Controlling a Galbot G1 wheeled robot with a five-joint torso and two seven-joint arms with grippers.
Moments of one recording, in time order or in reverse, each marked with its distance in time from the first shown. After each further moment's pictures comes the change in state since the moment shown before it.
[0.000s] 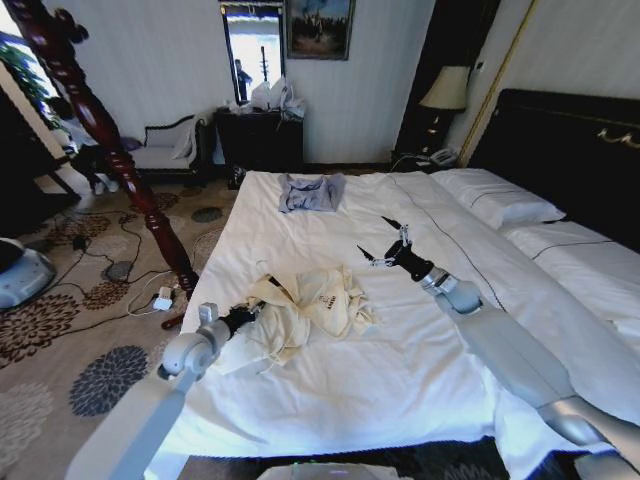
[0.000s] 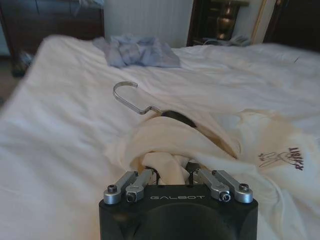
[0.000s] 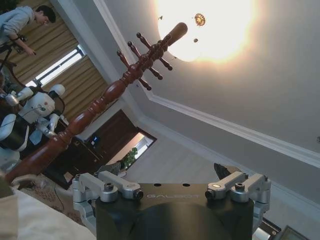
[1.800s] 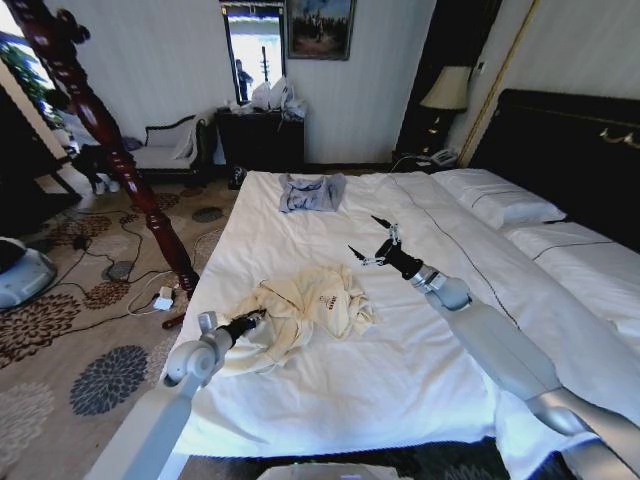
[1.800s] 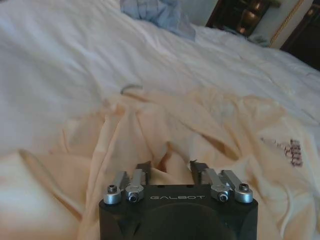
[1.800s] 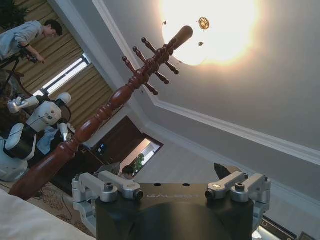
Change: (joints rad) left arm 0.040 -0.194 -0.003 0.120 -0.153 0.041 -0.034; right arm 0.073 0.042 -0.085 -0.025 0.000 -0.009 -0.001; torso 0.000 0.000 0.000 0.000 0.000
